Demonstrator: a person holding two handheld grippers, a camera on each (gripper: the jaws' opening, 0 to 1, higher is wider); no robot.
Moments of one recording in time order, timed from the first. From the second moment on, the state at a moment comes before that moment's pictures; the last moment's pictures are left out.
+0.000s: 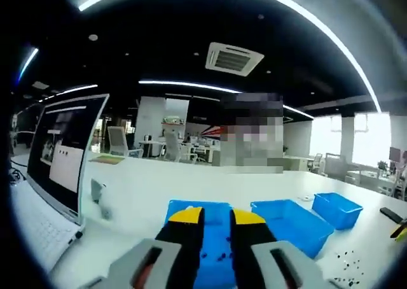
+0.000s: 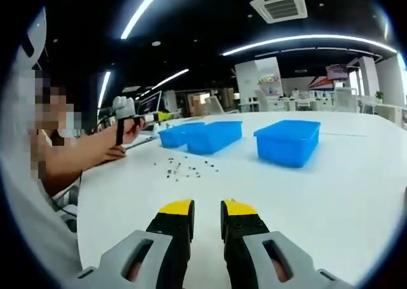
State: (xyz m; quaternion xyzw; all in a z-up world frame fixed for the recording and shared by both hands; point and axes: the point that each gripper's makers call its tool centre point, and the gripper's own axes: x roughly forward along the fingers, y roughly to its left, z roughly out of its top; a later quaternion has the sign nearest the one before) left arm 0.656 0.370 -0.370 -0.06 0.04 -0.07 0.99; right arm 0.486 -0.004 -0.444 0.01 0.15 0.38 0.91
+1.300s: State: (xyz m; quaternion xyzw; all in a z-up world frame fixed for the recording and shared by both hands) left arm 0.526 0.168 -0.467 0.05 0.27 -0.29 0.92; right arm 0.488 -0.013 -0.454 0.01 0.16 0.38 0.91
